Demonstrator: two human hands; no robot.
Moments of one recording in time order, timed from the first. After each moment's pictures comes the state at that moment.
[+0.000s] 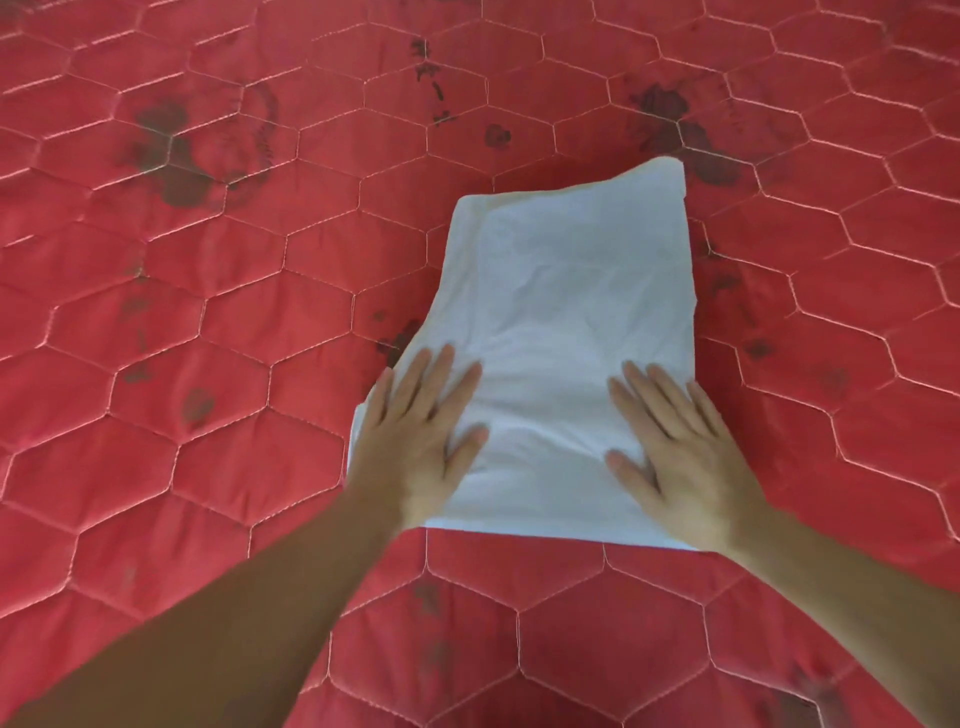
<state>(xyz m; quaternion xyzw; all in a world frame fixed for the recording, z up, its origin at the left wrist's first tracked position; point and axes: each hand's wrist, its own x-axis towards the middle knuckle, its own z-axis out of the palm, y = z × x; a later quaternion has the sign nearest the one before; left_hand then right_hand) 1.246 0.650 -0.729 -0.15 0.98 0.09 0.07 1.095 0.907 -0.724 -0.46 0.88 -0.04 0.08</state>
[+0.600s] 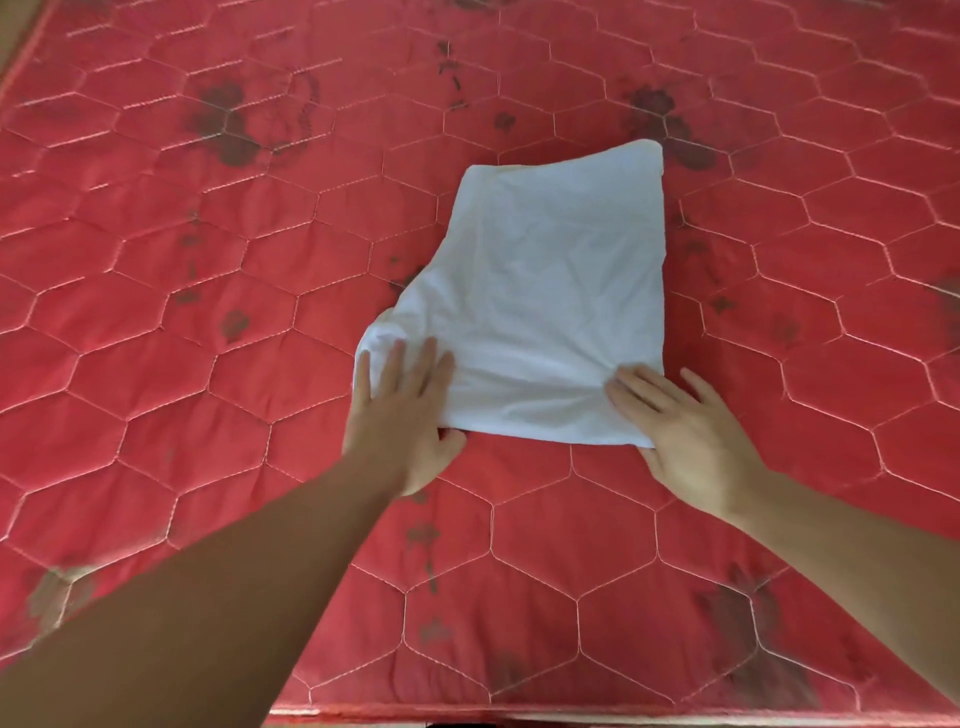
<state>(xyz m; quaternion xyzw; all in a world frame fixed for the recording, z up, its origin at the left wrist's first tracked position) 1.295 0.694 -0.708 -0.21 0.97 0.00 0.16 1.121 0.949 -0.689 -0.53 0.85 -0.01 0.05</state>
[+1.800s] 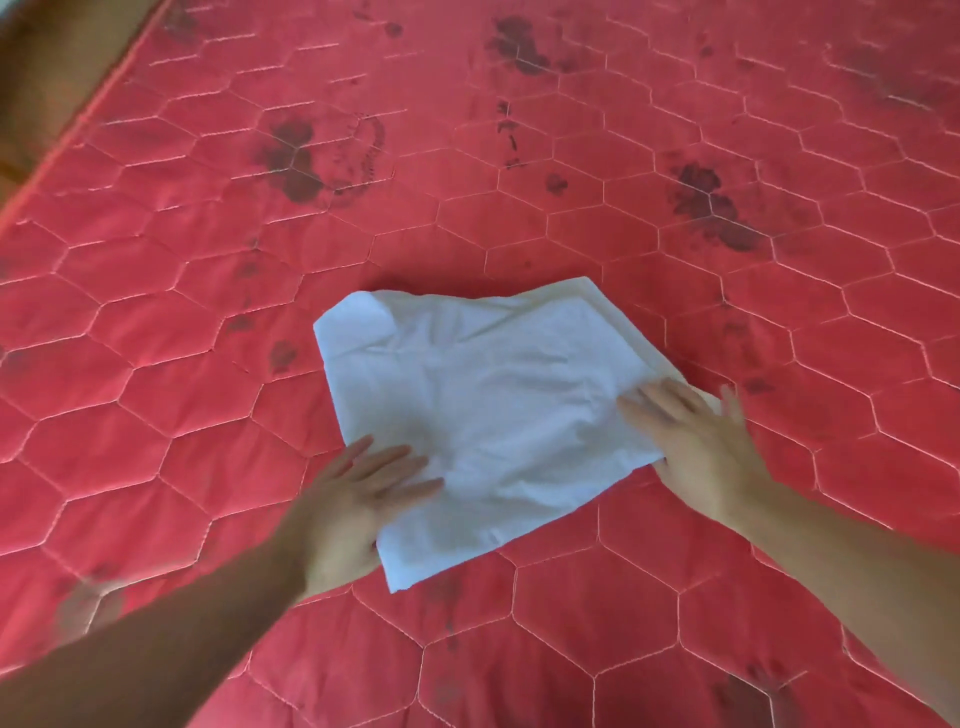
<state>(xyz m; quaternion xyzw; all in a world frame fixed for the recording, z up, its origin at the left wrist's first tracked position) 1.369 0.652 -0.673 -0.03 0.99 0.10 0.08 1.077 0.895 -0.674 -0.48 0.86 0.14 0.12</state>
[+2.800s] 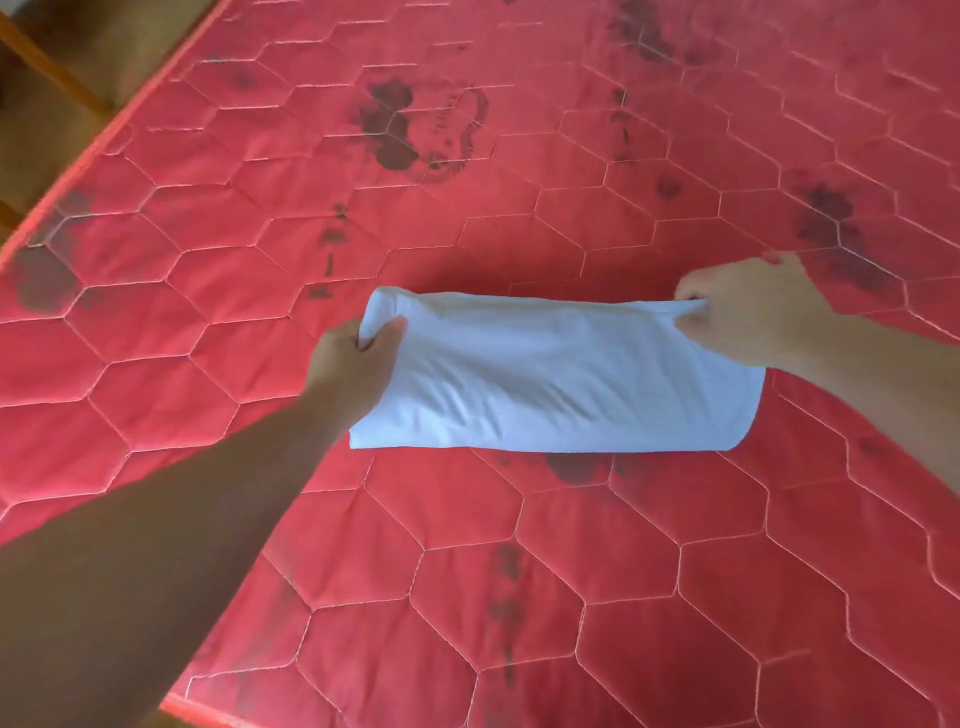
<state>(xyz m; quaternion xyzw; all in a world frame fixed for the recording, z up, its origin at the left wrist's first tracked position) 1.328 0.545 -0.671 -0.58 0.67 0.44 -0.12 1.026 0.725 -0.609 -0.49 0.86 0.11 0.10</state>
